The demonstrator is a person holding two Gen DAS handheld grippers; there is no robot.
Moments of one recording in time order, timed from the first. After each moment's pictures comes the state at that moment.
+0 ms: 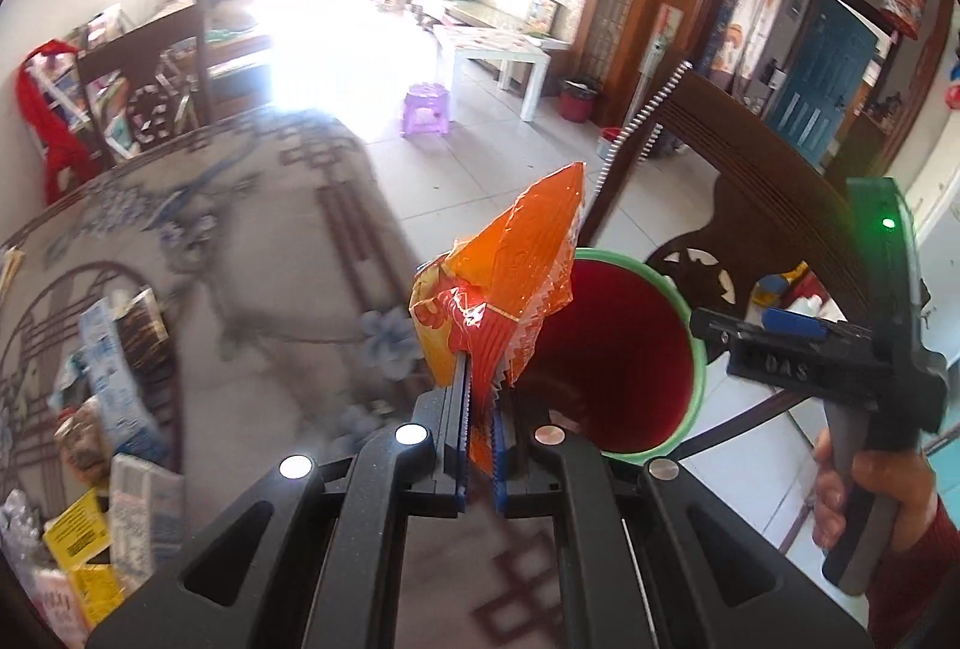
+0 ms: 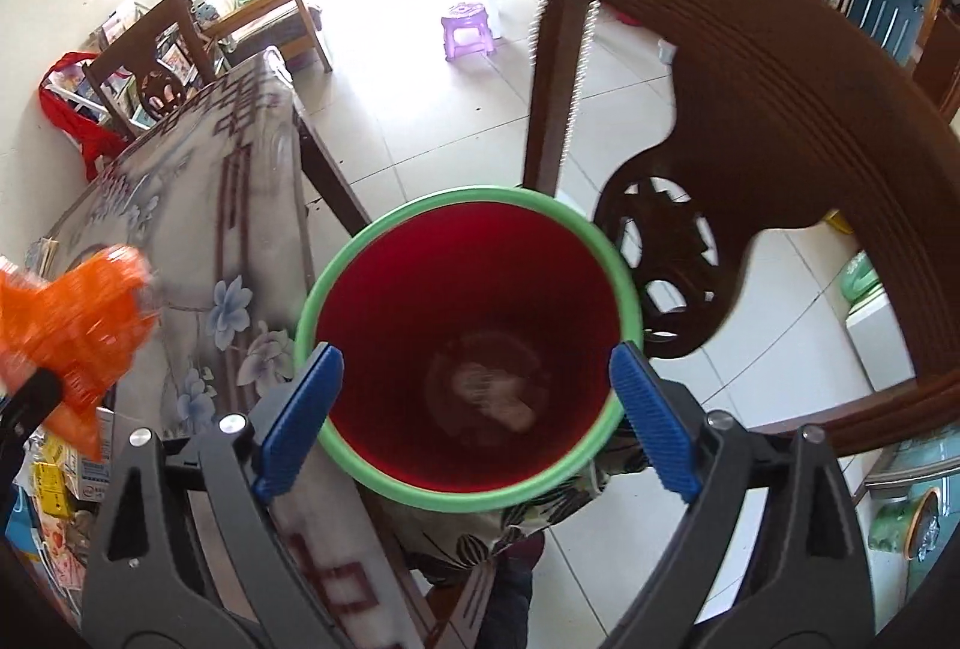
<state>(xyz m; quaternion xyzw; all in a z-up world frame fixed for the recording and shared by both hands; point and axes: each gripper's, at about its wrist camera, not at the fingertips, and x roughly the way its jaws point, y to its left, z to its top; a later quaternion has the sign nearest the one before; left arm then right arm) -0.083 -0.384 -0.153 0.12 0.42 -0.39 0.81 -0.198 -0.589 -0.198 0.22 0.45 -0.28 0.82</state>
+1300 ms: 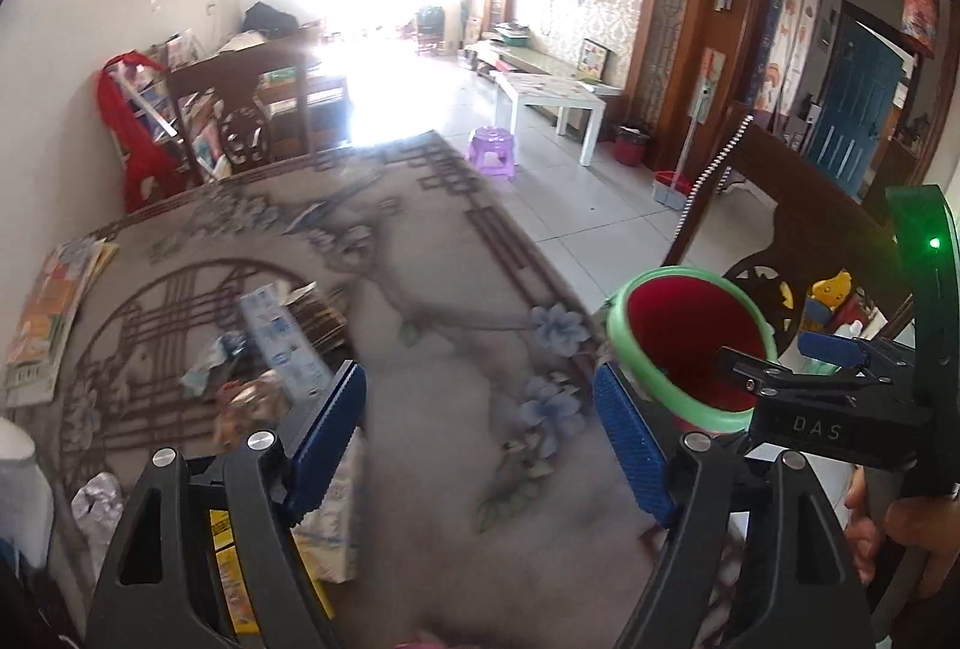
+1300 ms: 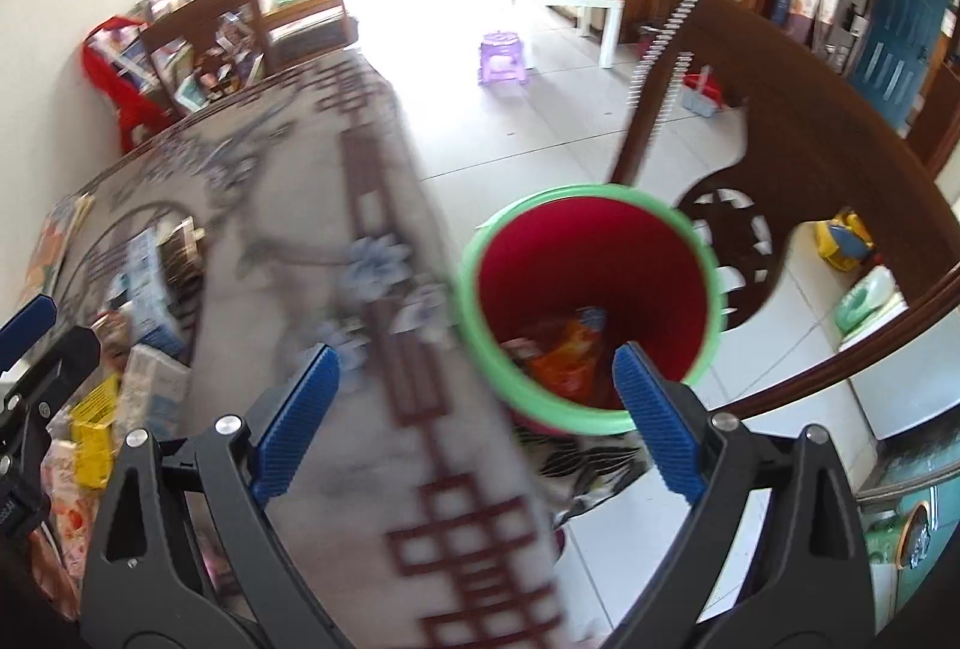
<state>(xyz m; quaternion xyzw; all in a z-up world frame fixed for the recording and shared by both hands) -0.064 -0.223 -0.128 0.10 0.37 -0.33 0.86 -0.147 -0.418 -0.170 0.17 0.44 -0.25 0.85</state>
